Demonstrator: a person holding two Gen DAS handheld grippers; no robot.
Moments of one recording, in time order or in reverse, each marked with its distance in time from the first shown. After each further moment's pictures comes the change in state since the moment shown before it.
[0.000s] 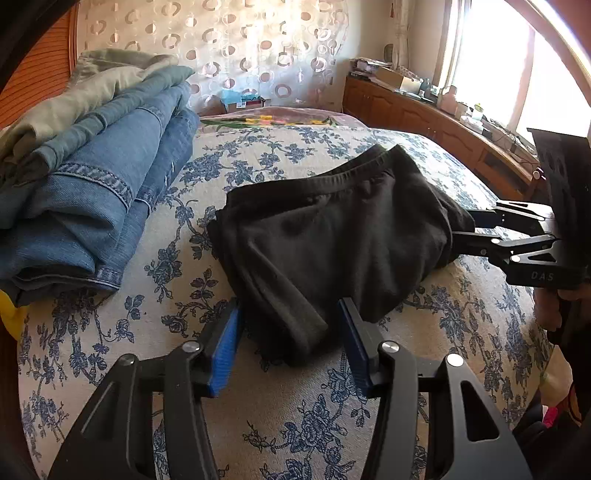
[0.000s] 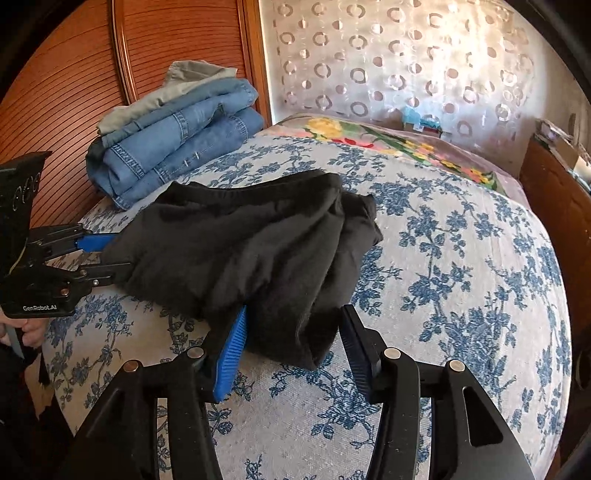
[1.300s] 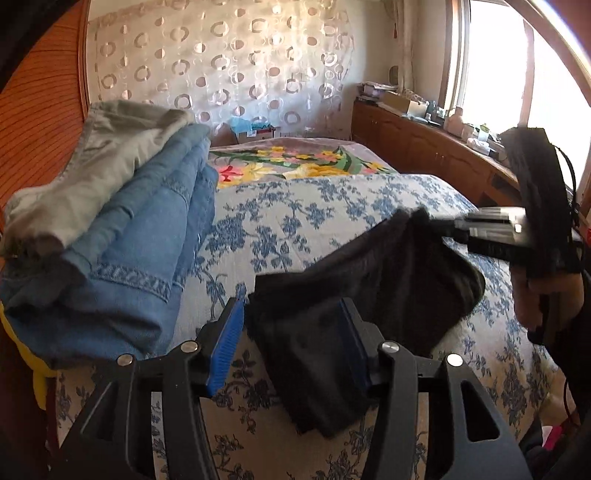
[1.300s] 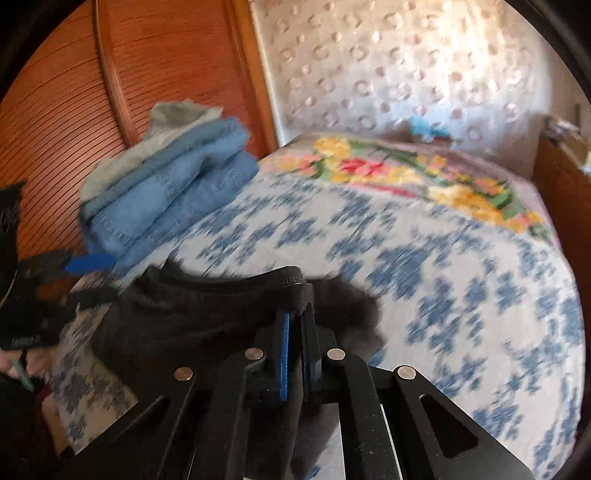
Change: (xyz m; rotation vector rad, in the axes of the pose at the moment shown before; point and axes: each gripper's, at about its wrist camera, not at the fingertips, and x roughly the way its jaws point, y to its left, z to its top) left arm -0.013 0.015 0.046 0.007 -0.097 0.043; right arm 0.021 -0.021 0.060 0.063 -0.089 0.015
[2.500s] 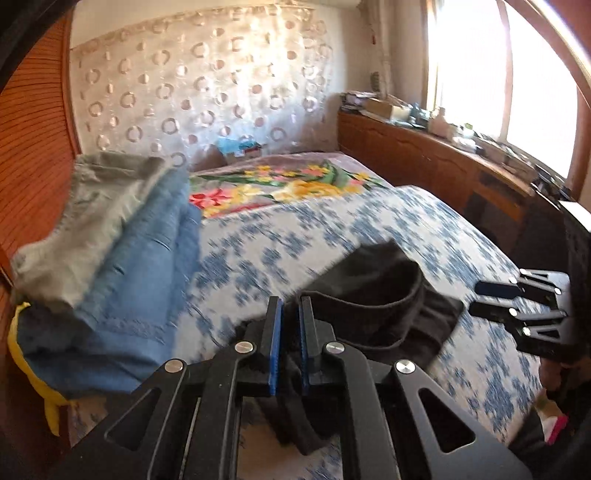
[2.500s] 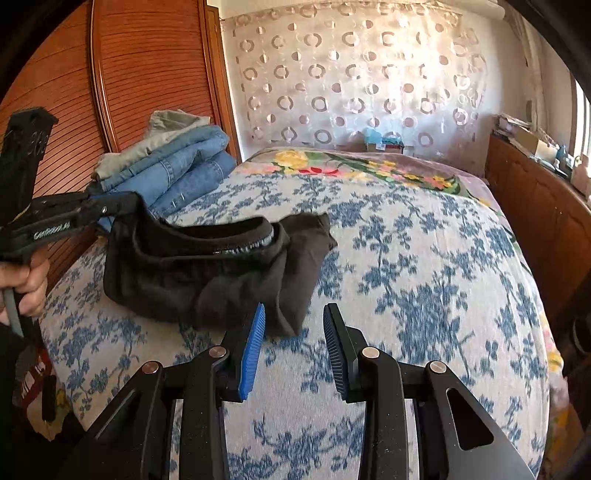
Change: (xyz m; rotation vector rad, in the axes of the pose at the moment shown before) left arm -0.020 -0.020 0.028 0.072 -0.065 0.001; right arm -0.105 0.028 -0.084 0.030 -0.061 -0.105
